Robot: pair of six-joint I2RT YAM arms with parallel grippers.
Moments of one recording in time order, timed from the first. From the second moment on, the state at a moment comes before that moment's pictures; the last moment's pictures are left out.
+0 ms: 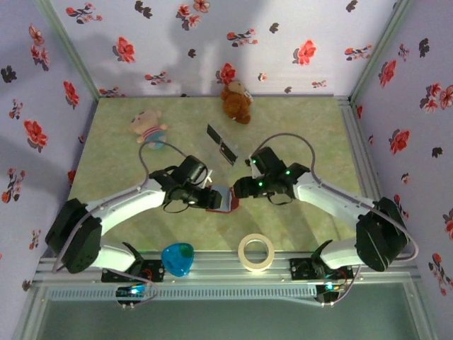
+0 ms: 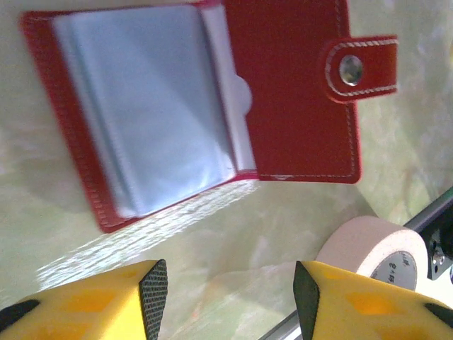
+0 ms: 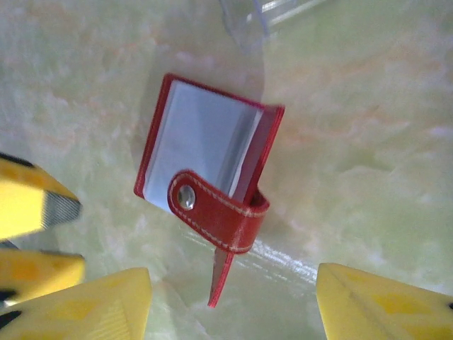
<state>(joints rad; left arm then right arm) -0.77 1.37 0.86 -0.56 0.31 -0.56 0.73 1.37 0.91 -0.56 -0.25 0.57</state>
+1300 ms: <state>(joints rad) -0.70 1.43 0.73 -0.40 0.21 -0.59 0.74 1.62 0.84 -0.47 -0.11 0.69</state>
